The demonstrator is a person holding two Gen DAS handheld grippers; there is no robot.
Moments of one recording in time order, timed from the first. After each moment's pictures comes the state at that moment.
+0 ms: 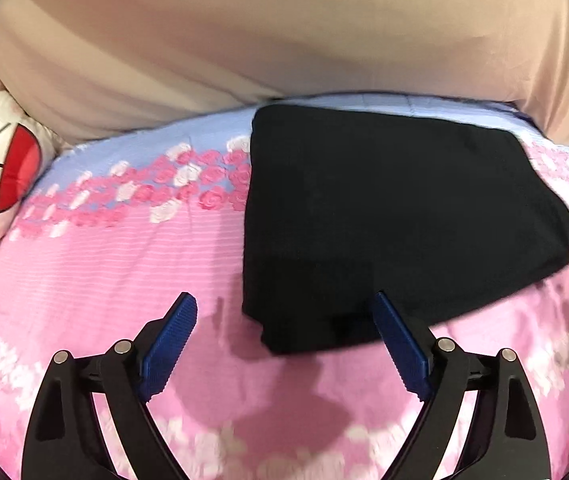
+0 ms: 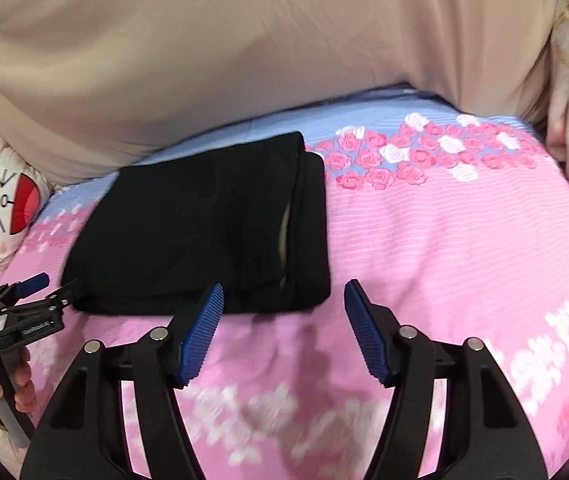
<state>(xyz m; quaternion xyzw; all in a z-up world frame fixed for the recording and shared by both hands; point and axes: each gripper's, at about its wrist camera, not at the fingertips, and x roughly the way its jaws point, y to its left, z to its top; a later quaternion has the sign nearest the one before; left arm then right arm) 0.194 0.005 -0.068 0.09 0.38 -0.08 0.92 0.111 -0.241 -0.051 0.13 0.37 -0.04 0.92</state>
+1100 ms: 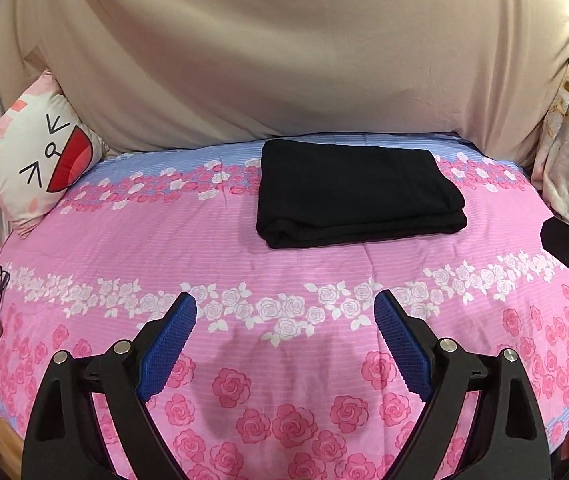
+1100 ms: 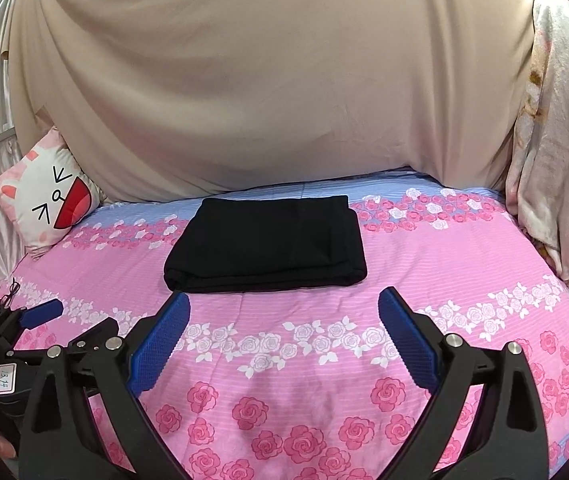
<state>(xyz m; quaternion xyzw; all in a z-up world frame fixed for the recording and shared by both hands) 0.019 0.032 -0.017 0.06 0.32 -0.09 0.94 -0.025 -0.143 0.025 0.07 0.25 -0.04 0.96</state>
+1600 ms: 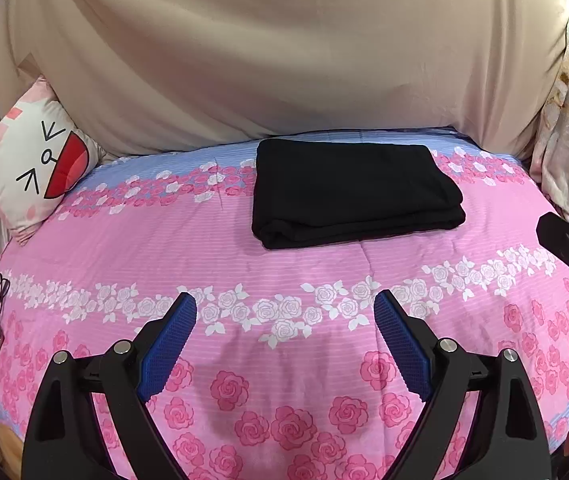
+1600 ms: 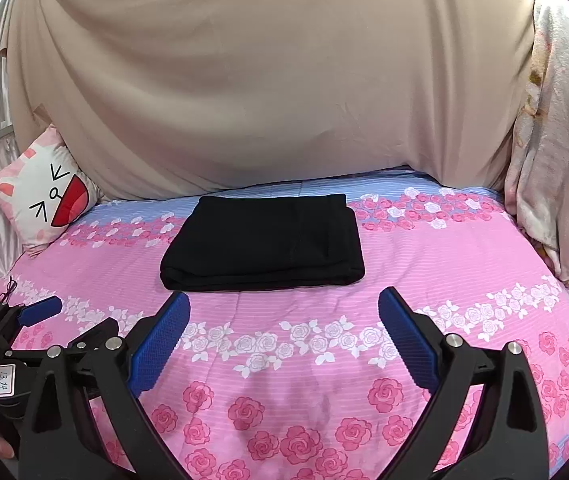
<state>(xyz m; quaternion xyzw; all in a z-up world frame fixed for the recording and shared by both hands) 0.022 0.025 -0.018 0.07 0.32 -0.09 0.94 -0.022 -0.144 0.023 0.07 0.26 -0.05 0.96</state>
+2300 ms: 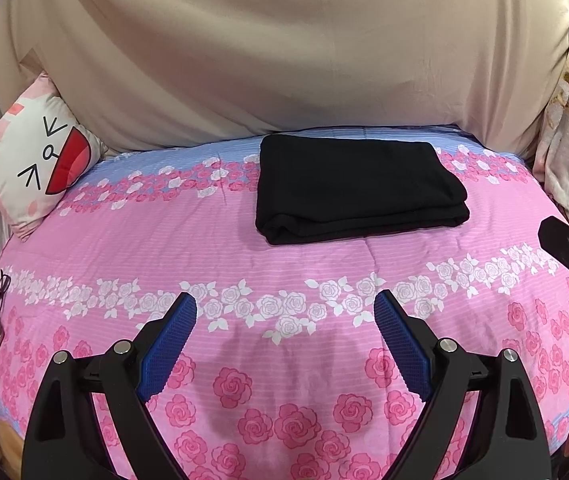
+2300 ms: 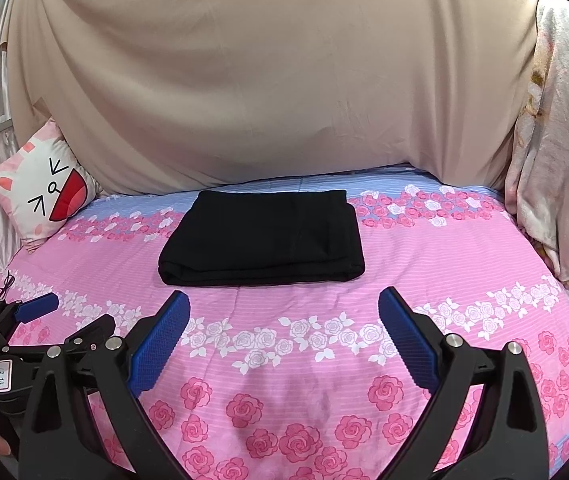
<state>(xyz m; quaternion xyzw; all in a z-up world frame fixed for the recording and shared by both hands) 0.023 0.027 -0.020 0.07 0.33 -0.09 0.94 -0.022 -0.143 0.018 0.06 0.26 -0.05 0.96</state>
